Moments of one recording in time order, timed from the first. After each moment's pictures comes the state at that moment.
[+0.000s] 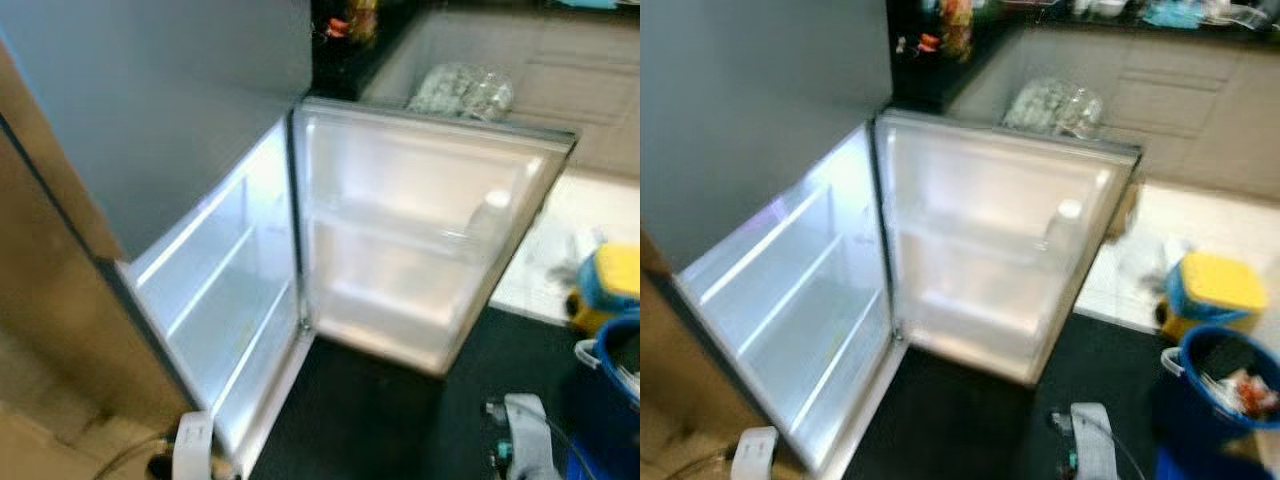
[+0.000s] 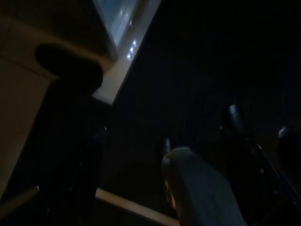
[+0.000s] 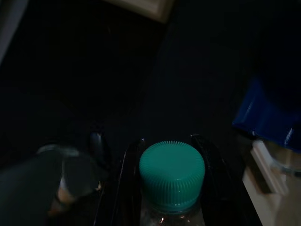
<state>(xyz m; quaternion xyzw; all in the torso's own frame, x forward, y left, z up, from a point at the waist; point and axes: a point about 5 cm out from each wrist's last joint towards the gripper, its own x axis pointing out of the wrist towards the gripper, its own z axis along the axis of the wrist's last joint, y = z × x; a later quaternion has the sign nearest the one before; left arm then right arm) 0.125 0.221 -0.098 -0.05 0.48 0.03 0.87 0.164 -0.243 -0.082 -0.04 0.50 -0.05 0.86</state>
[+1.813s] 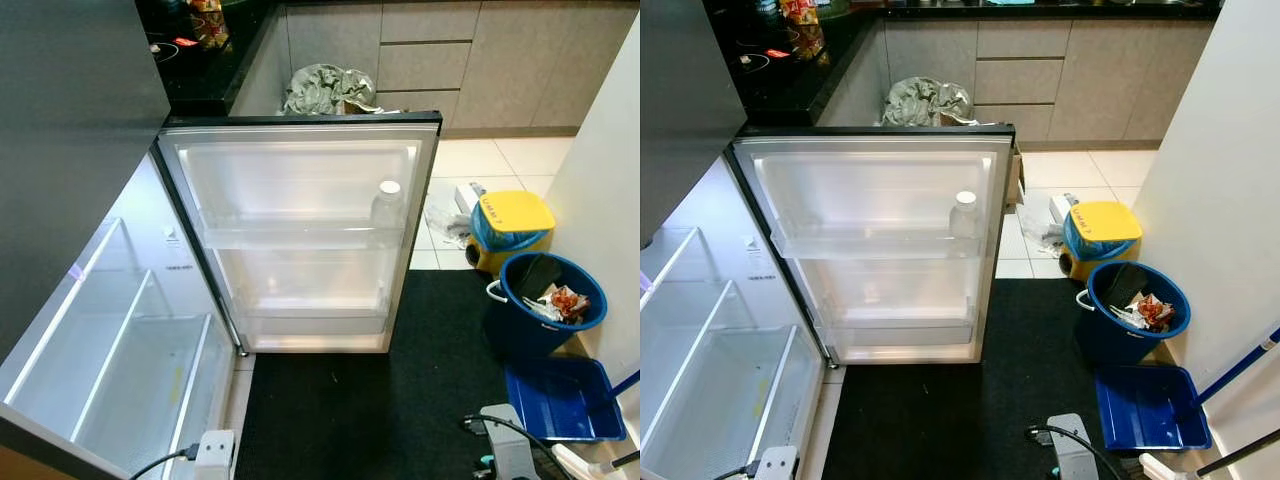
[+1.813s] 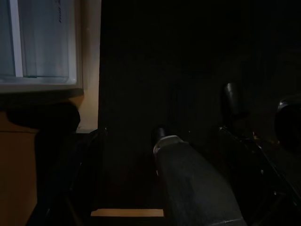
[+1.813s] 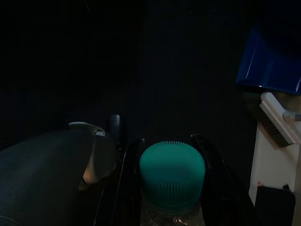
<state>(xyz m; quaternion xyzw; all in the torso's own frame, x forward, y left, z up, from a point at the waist) 0.129 0.194 -0.102 -0.06 0.50 -0.01 0.87 0.154 -0.226 -0.090 -0.08 0.52 0.01 0.85</state>
